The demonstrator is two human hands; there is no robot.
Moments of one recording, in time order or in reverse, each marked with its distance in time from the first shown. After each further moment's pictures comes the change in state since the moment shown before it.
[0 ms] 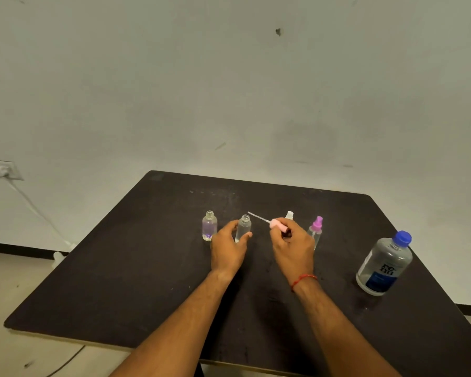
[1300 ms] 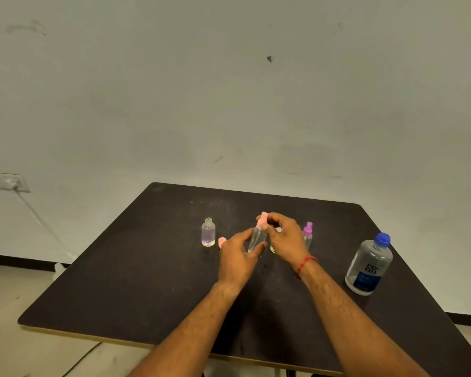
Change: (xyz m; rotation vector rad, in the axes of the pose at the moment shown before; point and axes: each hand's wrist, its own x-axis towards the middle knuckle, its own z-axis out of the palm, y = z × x) left_hand -0.041 0.044 -0.006 -0.049 -0.086 0.225; right_hand 0.021 -0.026 -0.022 0.036 -0.357 0.030
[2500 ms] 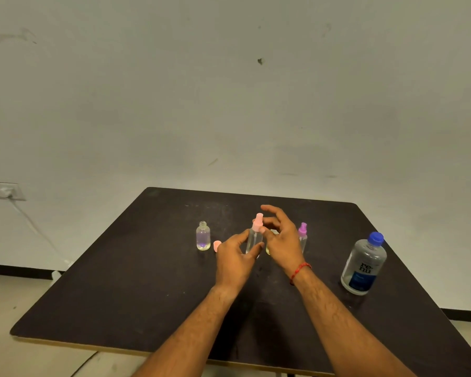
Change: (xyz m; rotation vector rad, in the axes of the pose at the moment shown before) left_hand 0.000 0.008 0.005 0.036 0.050 -0.005; right_hand -0.008 0.002 -0.001 0.184 0.094 -0.048
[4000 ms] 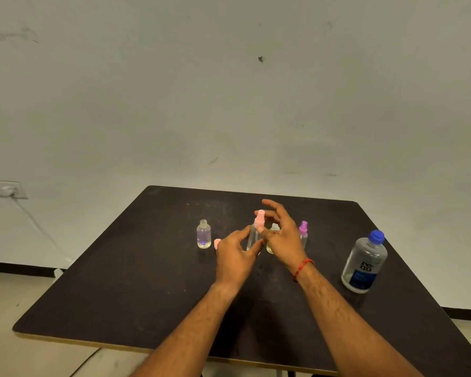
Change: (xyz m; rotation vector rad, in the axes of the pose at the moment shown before) left_hand -0.002 0.008 -0.004 -0.026 0.013 0.019; right_hand 0.003 0.000 -0.003 0.036 -0.069 -0.043
